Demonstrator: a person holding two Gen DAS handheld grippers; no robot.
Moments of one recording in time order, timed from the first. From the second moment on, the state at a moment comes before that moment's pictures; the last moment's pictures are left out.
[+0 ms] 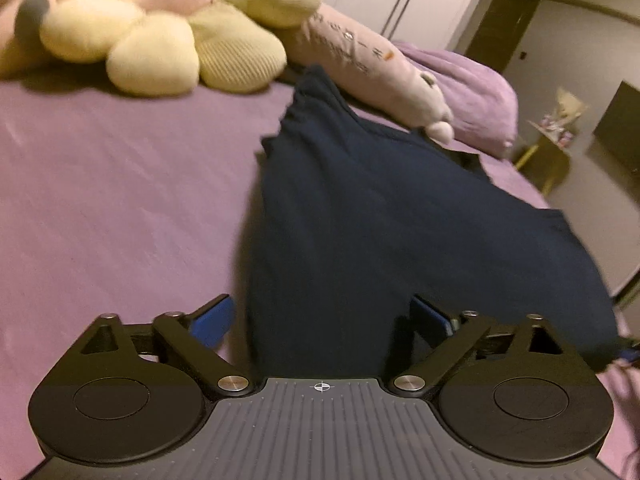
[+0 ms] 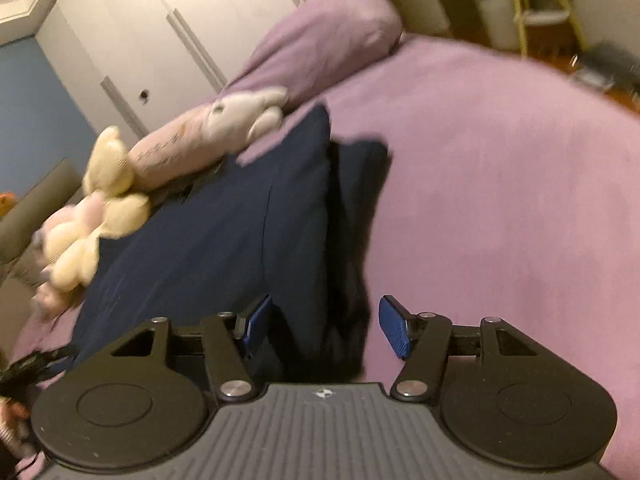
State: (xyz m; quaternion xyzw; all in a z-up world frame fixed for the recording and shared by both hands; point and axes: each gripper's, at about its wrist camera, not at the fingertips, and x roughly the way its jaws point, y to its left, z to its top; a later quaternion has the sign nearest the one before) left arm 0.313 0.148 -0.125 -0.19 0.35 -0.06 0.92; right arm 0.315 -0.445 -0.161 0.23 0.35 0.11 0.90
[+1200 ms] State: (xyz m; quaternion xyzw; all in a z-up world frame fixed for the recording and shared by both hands) left arm 0.341 0.148 -0.130 -0.20 0.40 -0.12 0.89; right arm 0.351 -0.409 -0.166 0.20 0.39 0.19 0.88
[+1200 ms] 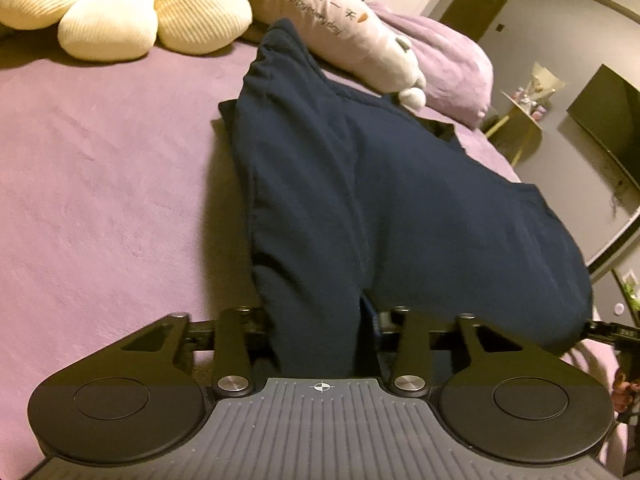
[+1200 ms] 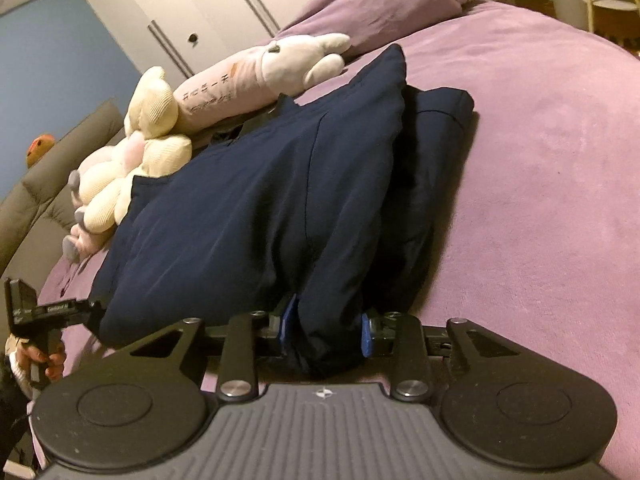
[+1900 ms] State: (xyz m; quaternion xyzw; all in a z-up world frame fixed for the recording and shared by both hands) left arm 0.154 0.149 -0.068 -0.23 0.44 -0.18 0.85; right arm 0.196 -0.449 -0.116 0.28 0.46 0.25 0.80
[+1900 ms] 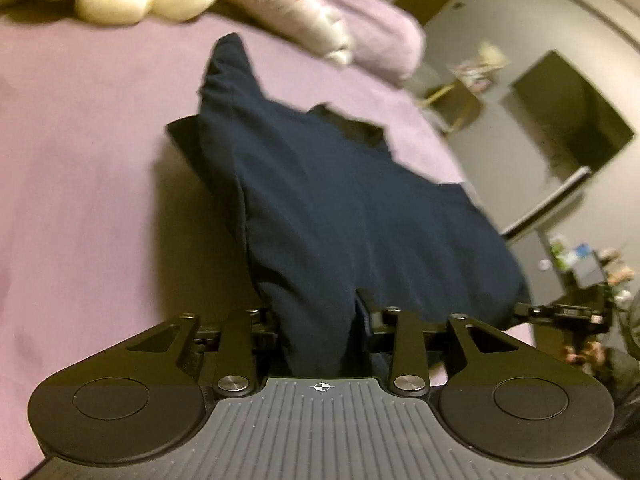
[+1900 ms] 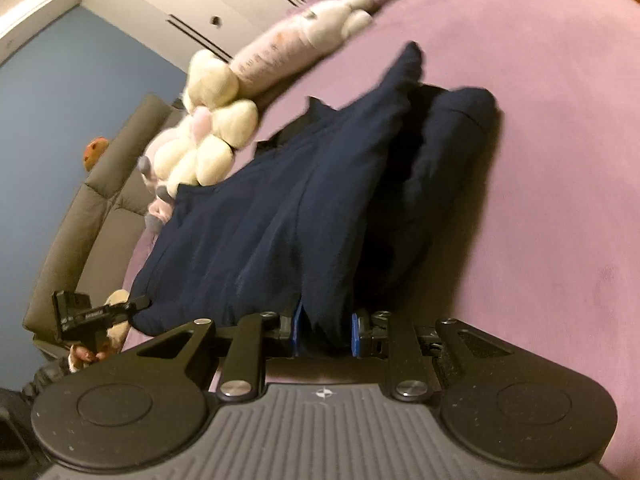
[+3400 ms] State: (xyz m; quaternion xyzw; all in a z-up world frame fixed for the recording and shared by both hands) left arm 0.348 0.019 -0.134 -0.07 0.31 0.05 0.95; right arm 0.390 -0.310 -0.164 0.07 0.33 0.03 0.94
